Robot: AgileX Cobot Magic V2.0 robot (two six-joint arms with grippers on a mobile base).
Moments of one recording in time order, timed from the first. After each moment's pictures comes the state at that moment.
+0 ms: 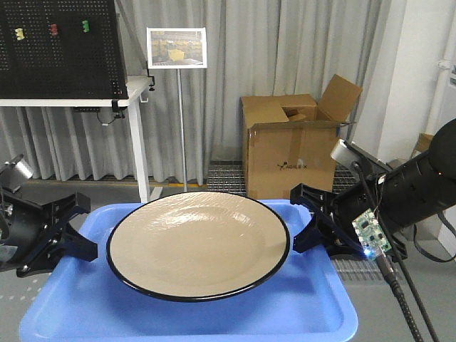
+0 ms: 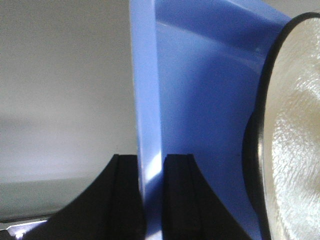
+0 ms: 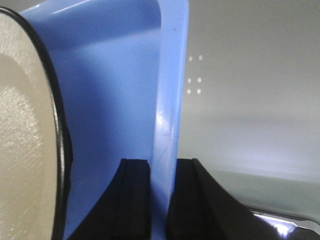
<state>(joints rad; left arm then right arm) -0.07 1.49 -1.33 -0.65 1.01 0.01 0.21 1.65 -1.52 0.54 1.04 0.10</state>
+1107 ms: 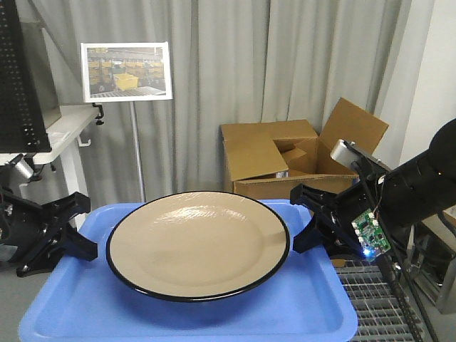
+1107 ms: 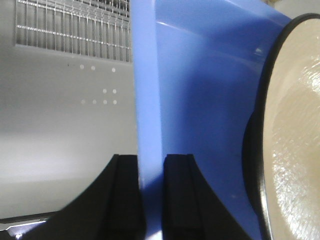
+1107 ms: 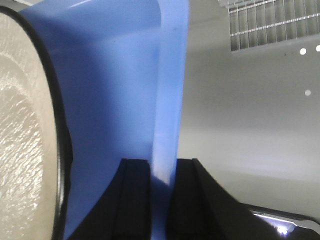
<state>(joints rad) -0.07 1.49 -1.33 -0.65 1.01 0.01 0.21 1.65 -1.52 0.54 1.04 0.10</state>
